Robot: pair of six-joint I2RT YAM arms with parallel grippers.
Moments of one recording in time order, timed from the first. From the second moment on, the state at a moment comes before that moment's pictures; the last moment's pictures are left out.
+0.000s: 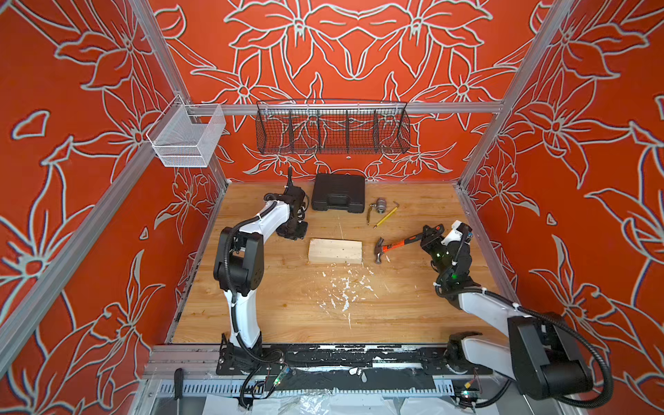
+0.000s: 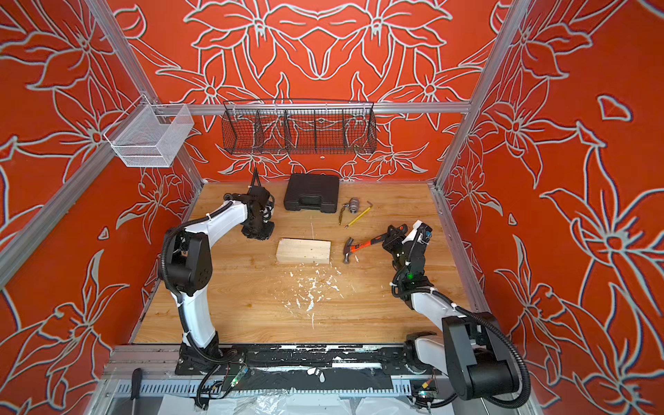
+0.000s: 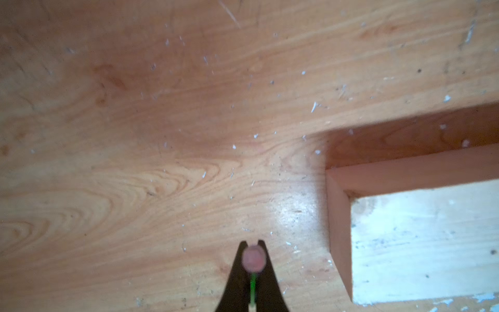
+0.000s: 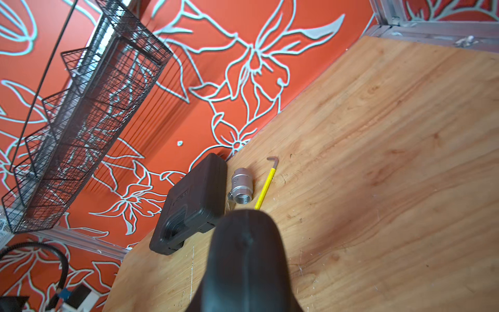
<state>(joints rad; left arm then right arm) -0.19 1.97 1.55 -0.97 -0.03 -0.03 0.11 1.19 0.33 0.70 0.08 0.83</state>
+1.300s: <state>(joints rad) -0.19 1.97 1.37 -0.94 0.05 -0.17 0.08 1.51 0.24 0.99 0.12 1.20</state>
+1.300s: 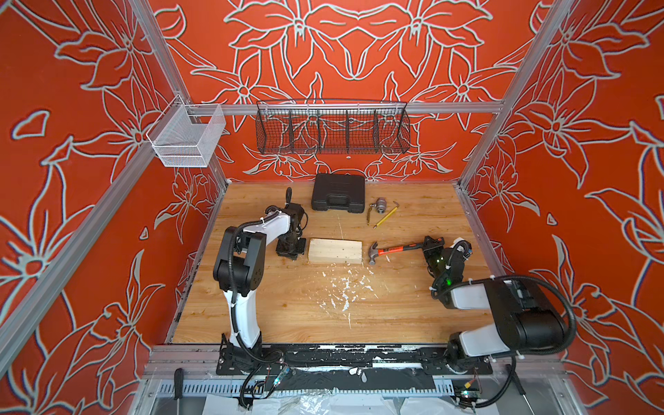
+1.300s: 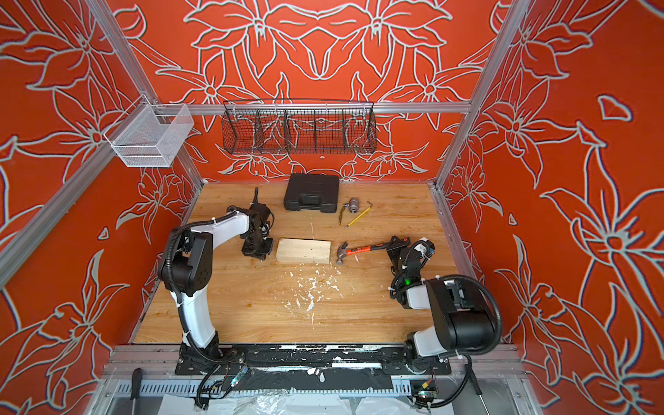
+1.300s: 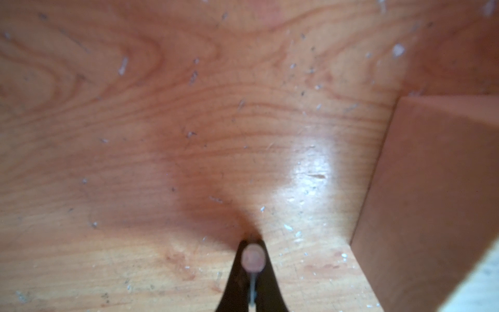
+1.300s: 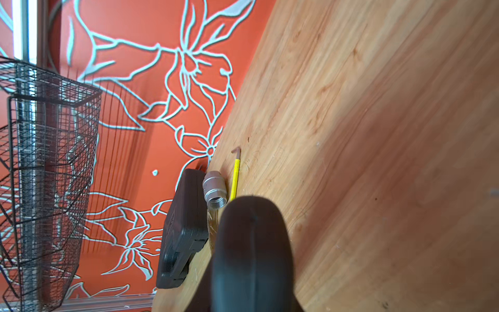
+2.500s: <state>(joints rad) -0.19 1.97 1.37 -0.92 0.06 -0.19 0.13 1.42 0.55 0.14 0.15 1.53</state>
